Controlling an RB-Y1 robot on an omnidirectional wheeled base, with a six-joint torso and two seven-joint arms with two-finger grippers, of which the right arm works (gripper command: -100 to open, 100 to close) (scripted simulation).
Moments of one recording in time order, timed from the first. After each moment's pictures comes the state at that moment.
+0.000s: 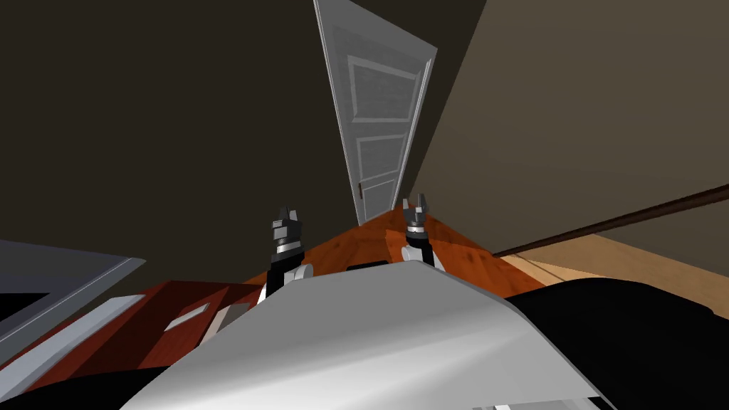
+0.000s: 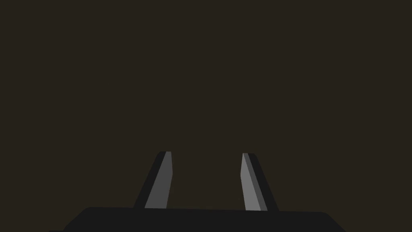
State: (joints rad) arm 0.45 -0.03 0.05 -2.04 -0.12 -0.67 -0.11
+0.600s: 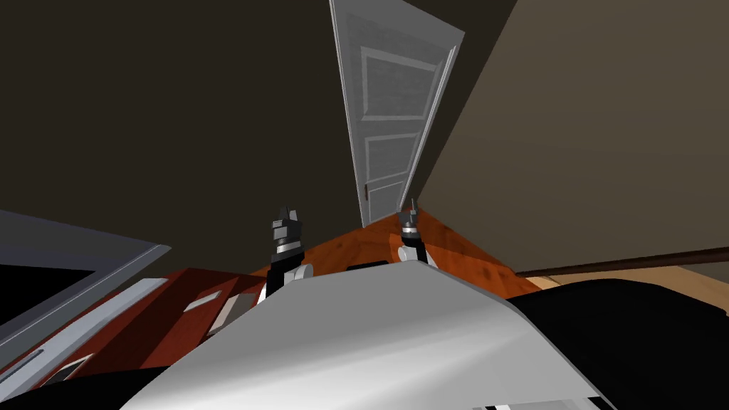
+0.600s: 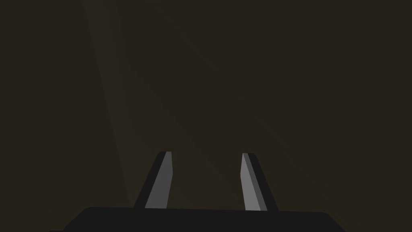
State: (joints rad) arm 0.39 -0.08 0.09 -1.87 -0.22 -0.69 -0.26
